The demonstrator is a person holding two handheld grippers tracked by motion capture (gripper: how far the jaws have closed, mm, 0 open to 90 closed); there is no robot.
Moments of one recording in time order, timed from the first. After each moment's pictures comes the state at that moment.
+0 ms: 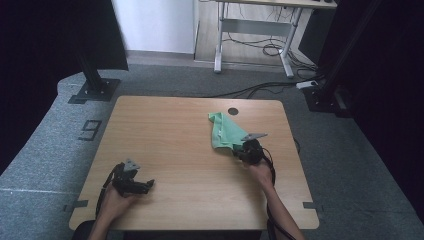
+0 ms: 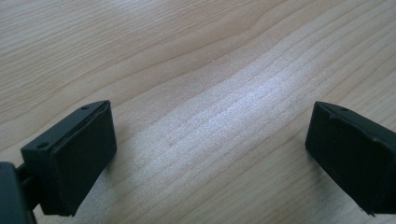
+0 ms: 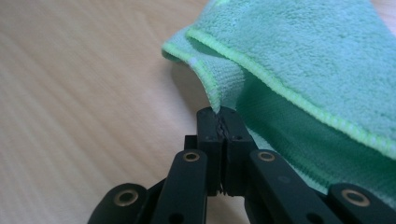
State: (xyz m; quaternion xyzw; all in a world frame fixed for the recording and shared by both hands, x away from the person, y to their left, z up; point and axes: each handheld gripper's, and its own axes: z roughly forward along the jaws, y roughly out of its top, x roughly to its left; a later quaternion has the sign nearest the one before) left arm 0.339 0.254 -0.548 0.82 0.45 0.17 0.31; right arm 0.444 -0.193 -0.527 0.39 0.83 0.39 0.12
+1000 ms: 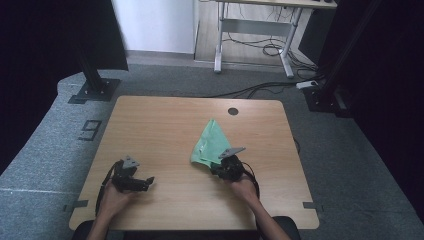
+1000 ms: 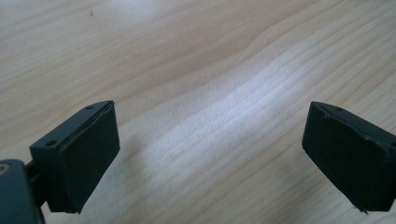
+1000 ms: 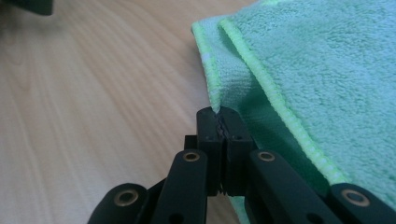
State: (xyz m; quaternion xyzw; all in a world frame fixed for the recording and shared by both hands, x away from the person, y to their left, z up) left arm 0.345 0.250 -0.533 0.82 0.44 0.17 0.32; right arm 0.389 -0.124 -0.534 0.32 0.86 0.40 0.05
